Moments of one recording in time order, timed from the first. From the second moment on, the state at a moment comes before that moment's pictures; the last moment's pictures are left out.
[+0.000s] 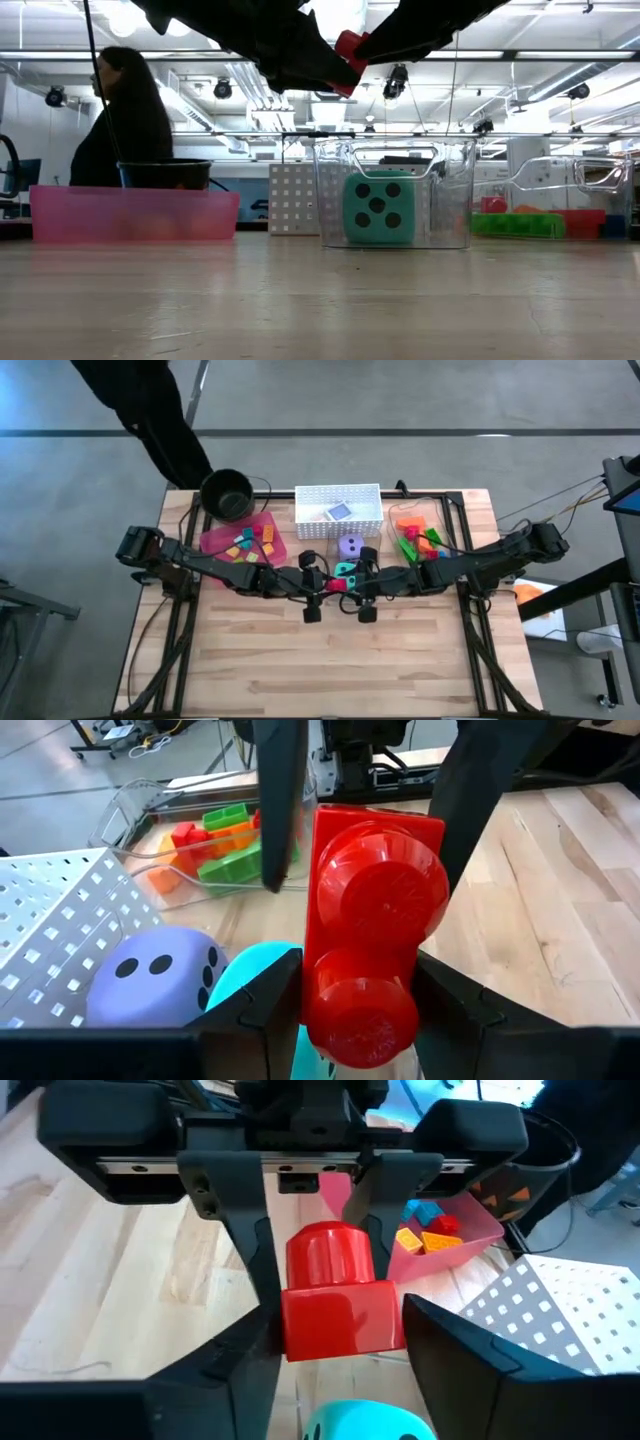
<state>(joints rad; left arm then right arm) -0.17 1.63 0.96 0.21 -0.29 0.03 0.23 1.41 0.92 0.00 0.38 -0.06</state>
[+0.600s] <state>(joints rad) -0.17 1.63 0.96 0.21 -0.28 0.03 0.21 1.41 0.92 0.02 0.21 -0.07</state>
